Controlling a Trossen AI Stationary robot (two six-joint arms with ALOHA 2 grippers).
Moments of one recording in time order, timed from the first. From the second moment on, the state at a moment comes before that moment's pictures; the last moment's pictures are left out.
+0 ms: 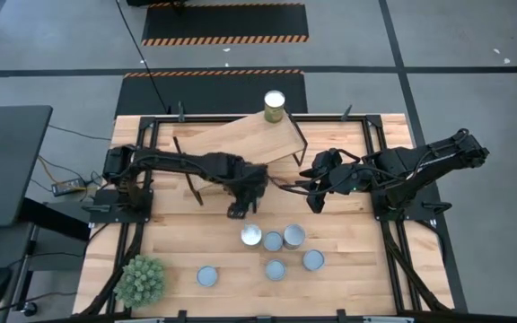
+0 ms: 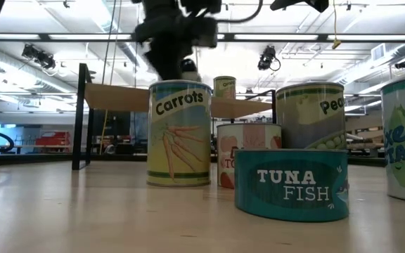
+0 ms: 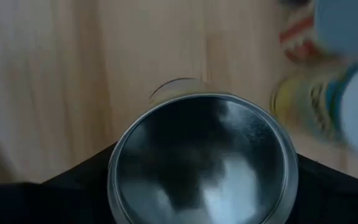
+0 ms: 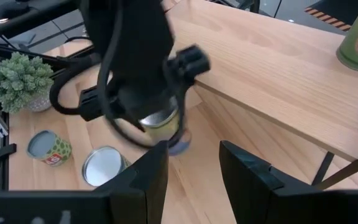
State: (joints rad) left arm 0.00 1.84 1.54 -0.91 -0.01 0.13; right arm 0.29 1.23 1.25 -0.73 0.51 0.63
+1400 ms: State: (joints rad) left arm 0.57 1.88 2.01 -1.12 0.09 0.02; right arm 0.19 1.11 1.25 -0.78 0.59 0.58
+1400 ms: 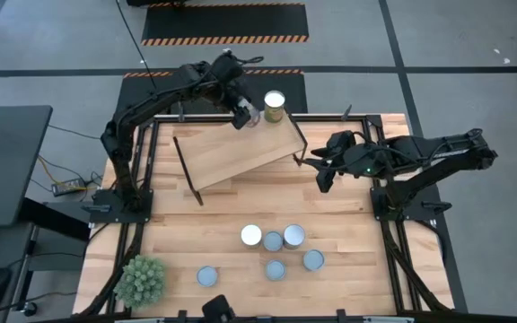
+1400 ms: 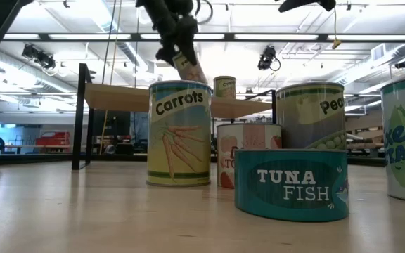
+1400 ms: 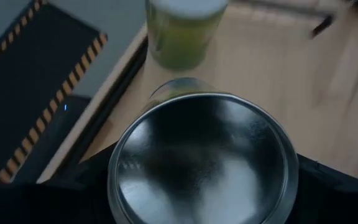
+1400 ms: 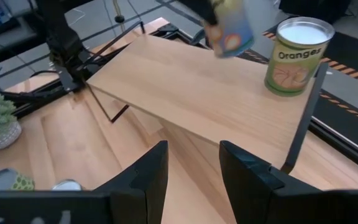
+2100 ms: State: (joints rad) left arm 0.55 1.93 2.01 -1.19 0.04 0.17; right arm 0.17 1.11 1.25 -0.73 0.58 0.58
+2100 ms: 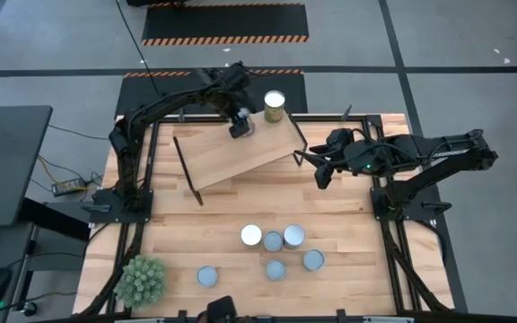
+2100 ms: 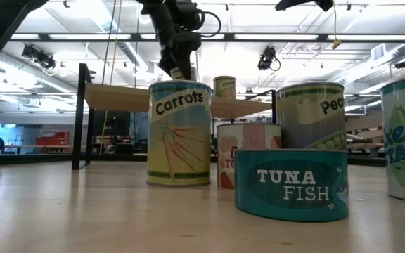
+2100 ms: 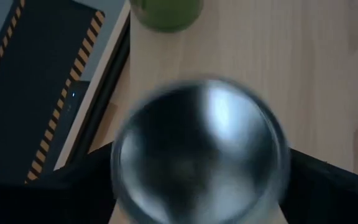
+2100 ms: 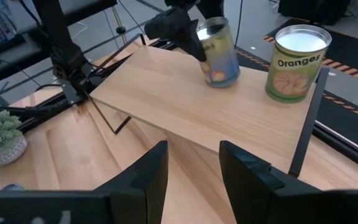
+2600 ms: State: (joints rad) left arm 0.55 1.93 2.10 -1.13 0.04 0.21; right arm 0.16 1.11 1.25 -0.73 0.58 0.58
